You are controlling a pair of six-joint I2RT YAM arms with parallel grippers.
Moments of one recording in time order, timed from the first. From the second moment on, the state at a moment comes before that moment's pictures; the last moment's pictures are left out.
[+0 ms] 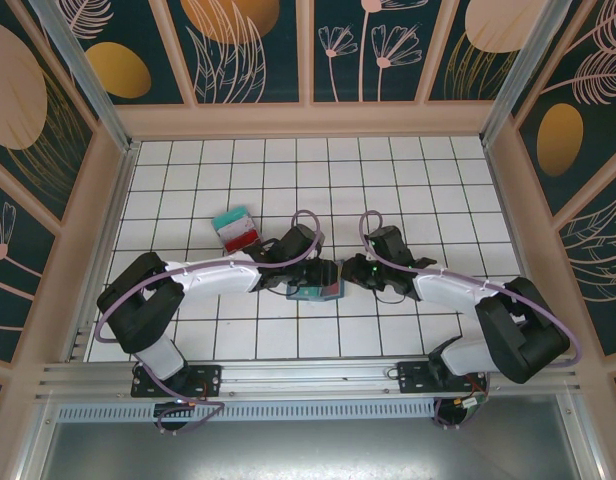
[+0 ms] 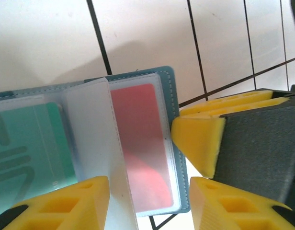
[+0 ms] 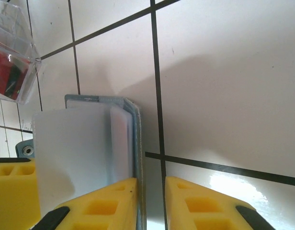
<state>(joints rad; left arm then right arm) -0.90 1.67 0.94 -0.14 0.21 -0.83 0.57 1.35 0.53 -0.06 -0.34 0.81</state>
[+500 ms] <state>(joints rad) -0.90 1.67 0.94 -0.18 0.12 -0.83 0.57 1.35 0.53 -0.07 -0.37 0.81</state>
